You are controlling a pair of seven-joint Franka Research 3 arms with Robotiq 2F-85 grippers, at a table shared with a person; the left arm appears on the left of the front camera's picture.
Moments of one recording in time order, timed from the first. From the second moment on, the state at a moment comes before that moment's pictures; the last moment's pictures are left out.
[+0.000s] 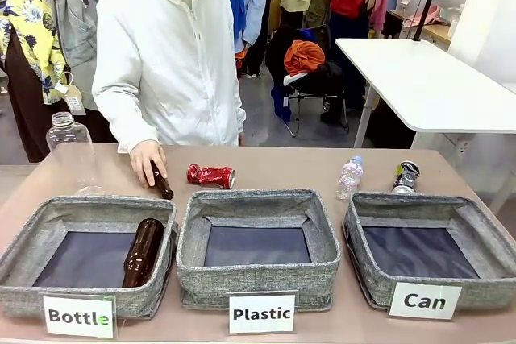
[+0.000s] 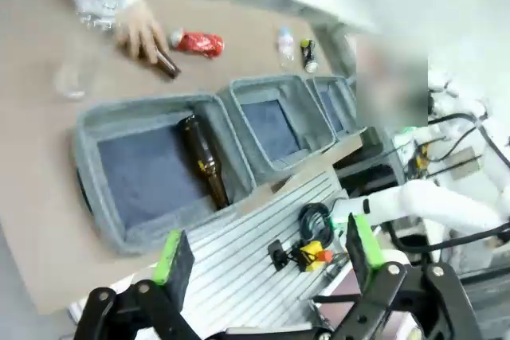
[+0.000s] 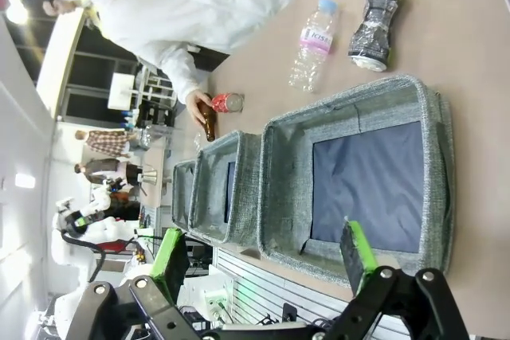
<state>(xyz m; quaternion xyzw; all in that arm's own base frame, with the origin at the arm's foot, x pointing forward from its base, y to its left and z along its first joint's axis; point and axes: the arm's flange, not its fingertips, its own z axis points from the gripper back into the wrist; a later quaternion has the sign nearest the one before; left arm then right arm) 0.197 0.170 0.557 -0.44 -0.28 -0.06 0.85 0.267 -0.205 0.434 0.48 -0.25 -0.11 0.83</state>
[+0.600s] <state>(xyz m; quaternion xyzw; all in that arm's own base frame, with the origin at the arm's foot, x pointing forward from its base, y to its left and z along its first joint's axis) 0.202 0.236 0.473 -0.52 -0.24 0.03 0.82 0.267 -0.205 0.434 0.48 -0.25 -0.11 0.83</state>
